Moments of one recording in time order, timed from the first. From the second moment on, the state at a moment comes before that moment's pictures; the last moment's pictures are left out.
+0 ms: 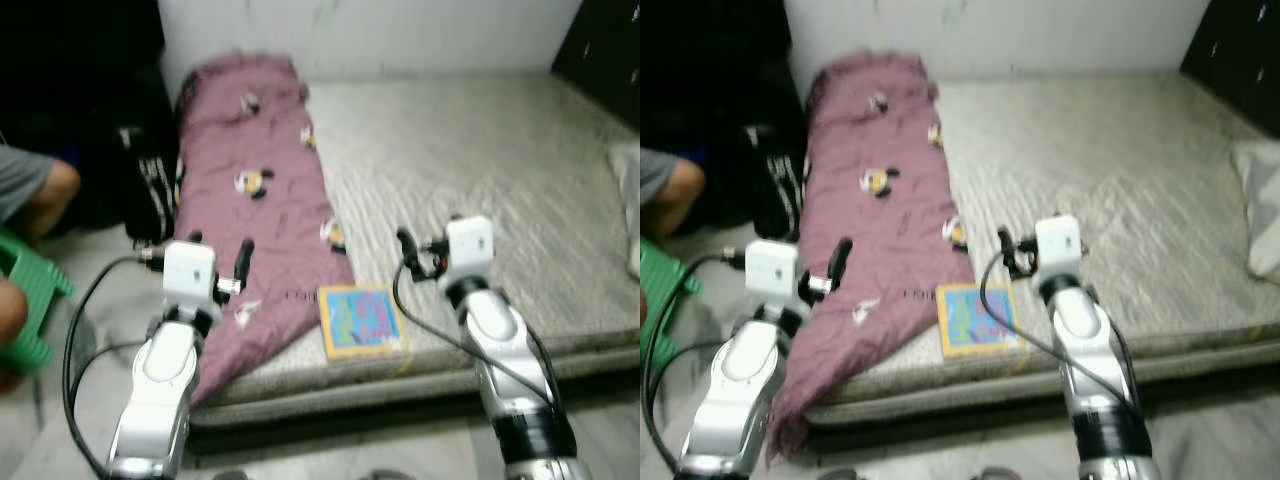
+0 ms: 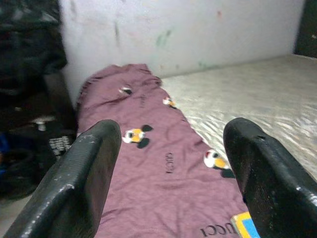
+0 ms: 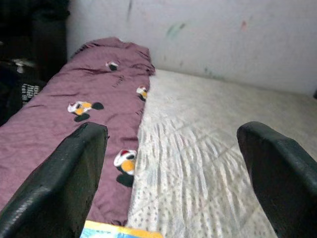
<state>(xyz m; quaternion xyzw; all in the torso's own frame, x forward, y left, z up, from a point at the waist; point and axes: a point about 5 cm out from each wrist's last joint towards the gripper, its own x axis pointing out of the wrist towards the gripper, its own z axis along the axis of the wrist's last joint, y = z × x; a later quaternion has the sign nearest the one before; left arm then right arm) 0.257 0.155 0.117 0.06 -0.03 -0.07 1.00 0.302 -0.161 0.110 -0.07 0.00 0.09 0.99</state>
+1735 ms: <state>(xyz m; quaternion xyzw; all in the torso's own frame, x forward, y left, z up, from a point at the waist) 0.259 0.153 0.117 0.06 -0.03 -0.07 0.99 0.309 -0.160 0.113 -0.08 -0.01 0.09 0.99</state>
